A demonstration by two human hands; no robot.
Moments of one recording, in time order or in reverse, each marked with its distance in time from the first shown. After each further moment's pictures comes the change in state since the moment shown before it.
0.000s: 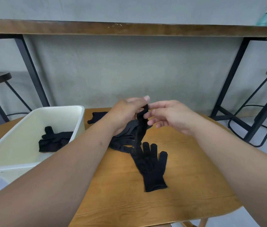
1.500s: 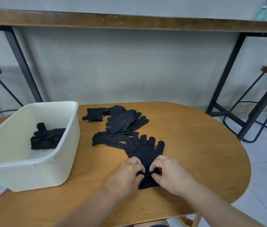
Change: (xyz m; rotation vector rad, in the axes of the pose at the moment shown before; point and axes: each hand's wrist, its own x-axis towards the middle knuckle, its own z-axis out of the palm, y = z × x) left_hand -0.072 -0.165 0.045 0.888 -0.113 0.240; right_hand -0.062 0.158 0.025 -0.930 0.012 -0.119
